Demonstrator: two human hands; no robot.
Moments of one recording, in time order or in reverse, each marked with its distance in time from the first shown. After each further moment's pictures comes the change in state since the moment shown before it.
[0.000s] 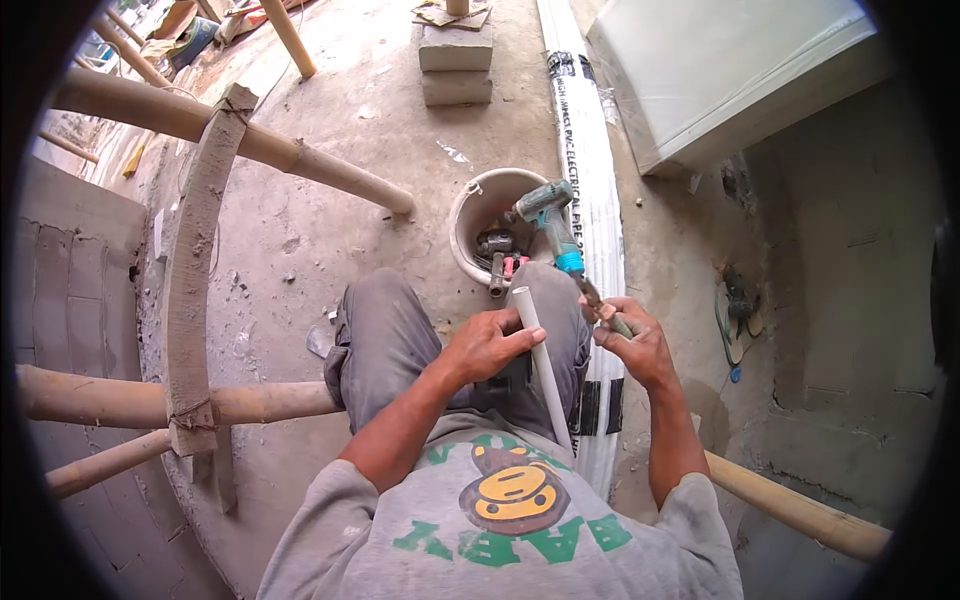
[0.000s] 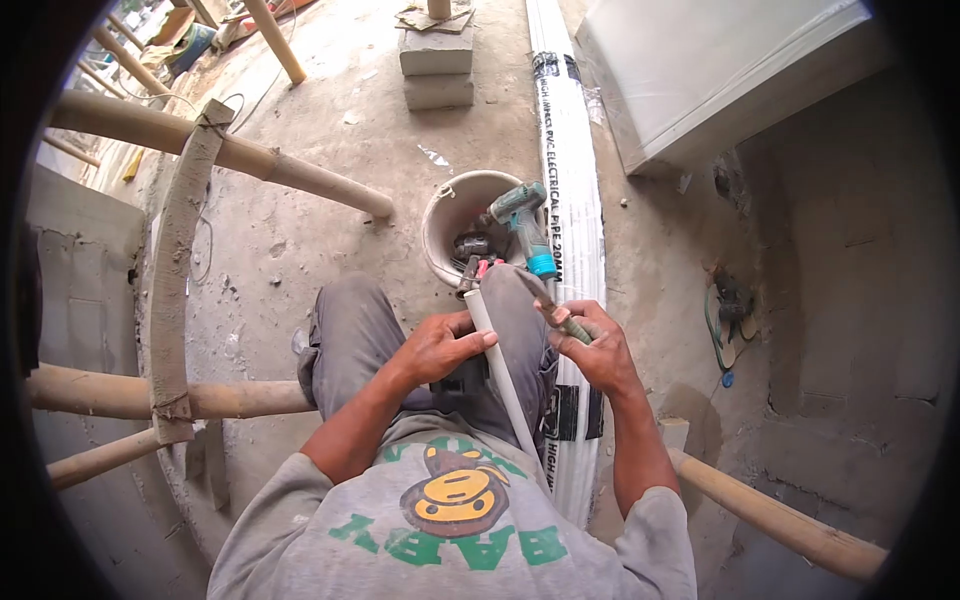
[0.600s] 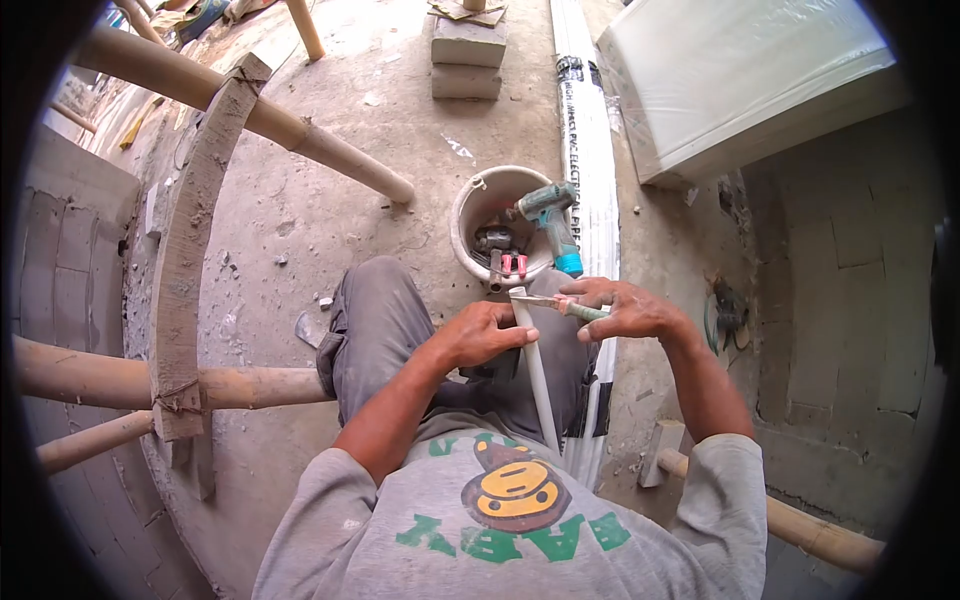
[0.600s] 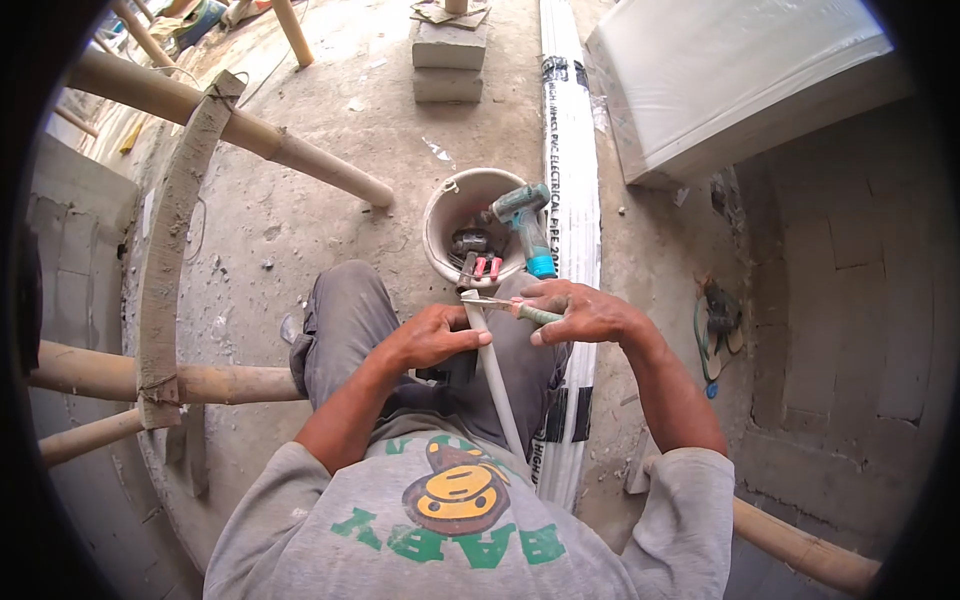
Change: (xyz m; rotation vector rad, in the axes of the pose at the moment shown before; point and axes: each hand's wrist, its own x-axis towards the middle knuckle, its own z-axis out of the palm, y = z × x) left_hand 0.002 0.002 -0.020 0.033 -0.135 -0.029; right_hand 0.077 -0.037 -0.016 -0.417 -0.754 0.010
